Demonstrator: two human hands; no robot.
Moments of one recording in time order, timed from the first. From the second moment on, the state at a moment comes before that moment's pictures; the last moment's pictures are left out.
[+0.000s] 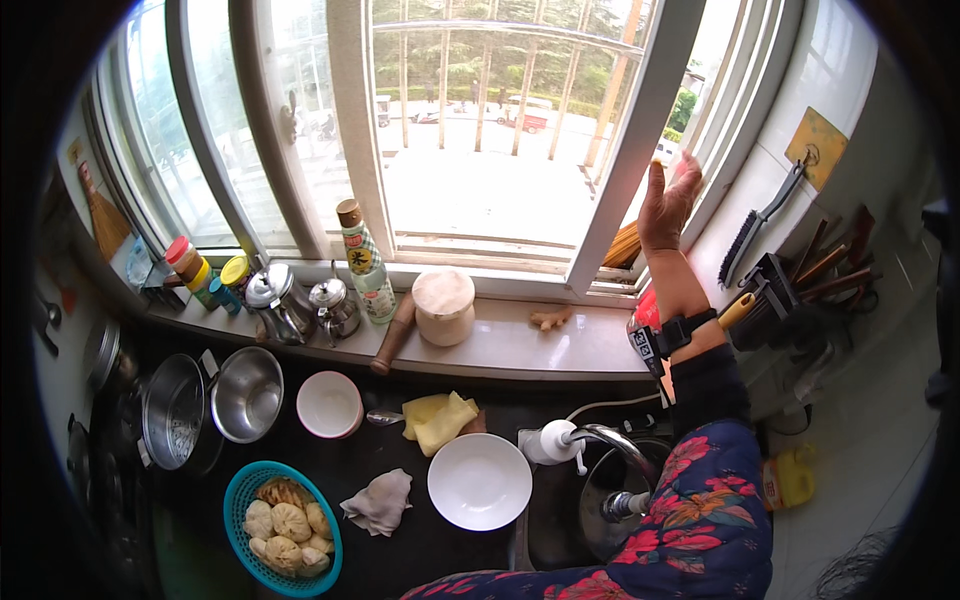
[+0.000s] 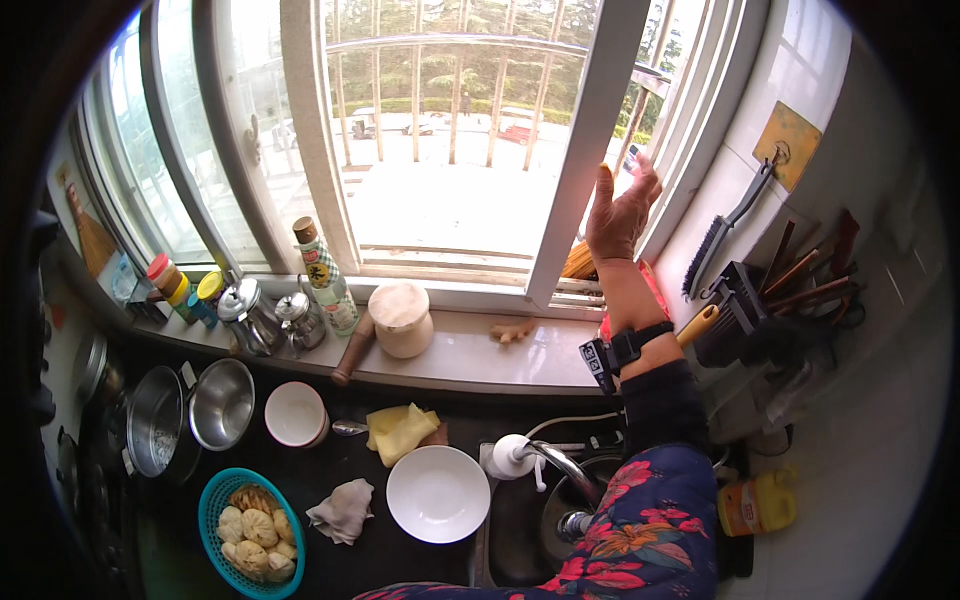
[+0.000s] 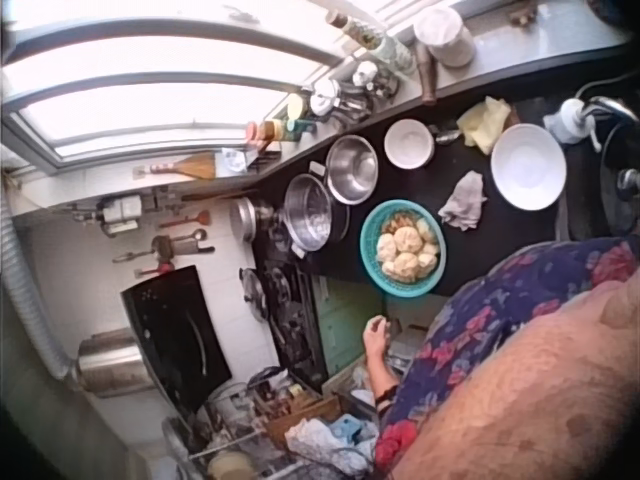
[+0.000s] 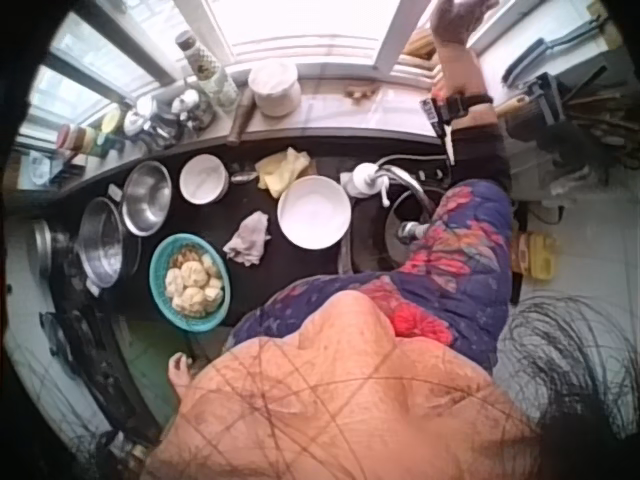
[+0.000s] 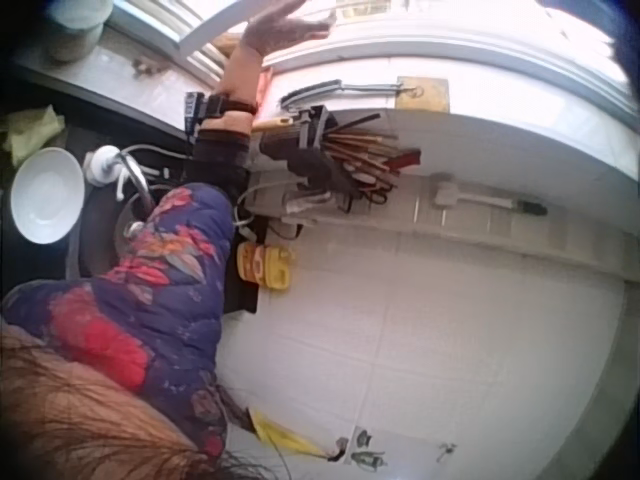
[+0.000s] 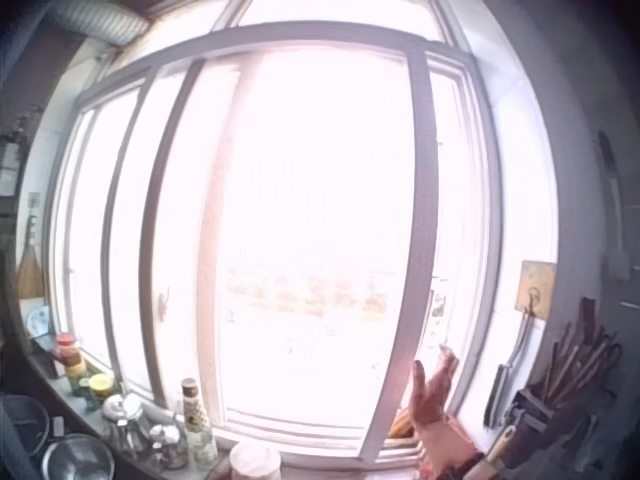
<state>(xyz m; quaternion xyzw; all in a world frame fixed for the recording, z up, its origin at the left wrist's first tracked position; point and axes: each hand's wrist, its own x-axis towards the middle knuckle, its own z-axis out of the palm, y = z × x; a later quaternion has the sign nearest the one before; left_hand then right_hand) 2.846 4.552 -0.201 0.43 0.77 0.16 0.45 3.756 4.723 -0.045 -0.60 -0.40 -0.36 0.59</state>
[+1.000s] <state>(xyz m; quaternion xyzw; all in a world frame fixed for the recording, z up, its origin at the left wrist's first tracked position) 2.795 4.506 -0.238 0.31 0.78 0.29 0.47 3.715 4.671 -0.030 -0.74 -0.43 -0.51 0.08</state>
